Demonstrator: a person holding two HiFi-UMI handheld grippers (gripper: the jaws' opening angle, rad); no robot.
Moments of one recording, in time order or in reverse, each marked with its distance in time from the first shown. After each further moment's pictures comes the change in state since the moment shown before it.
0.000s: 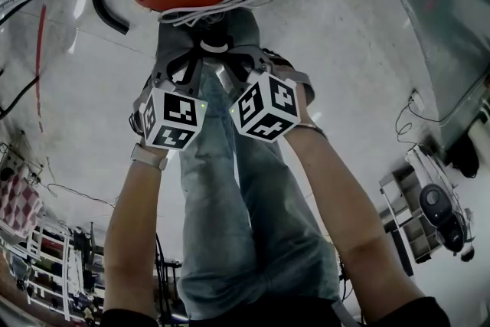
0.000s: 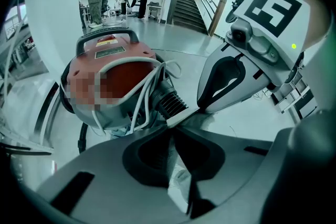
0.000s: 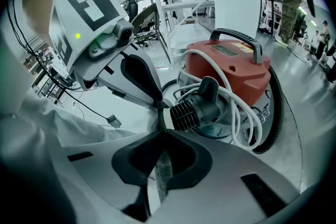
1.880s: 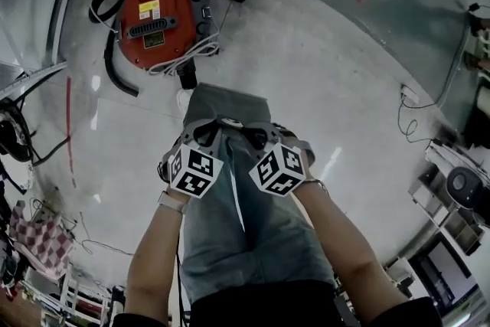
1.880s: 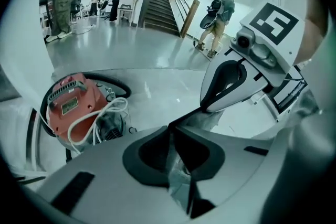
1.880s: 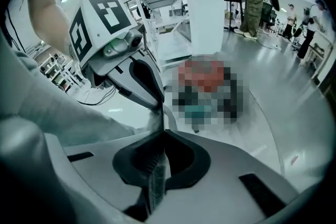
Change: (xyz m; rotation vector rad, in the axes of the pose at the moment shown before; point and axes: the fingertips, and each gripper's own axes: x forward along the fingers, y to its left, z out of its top) left arm -0.098 -0.158 0.076 0.147 0.018 -0.229; right arm -0.191 0.076 -0.053 0.212 -0.067 -0.093
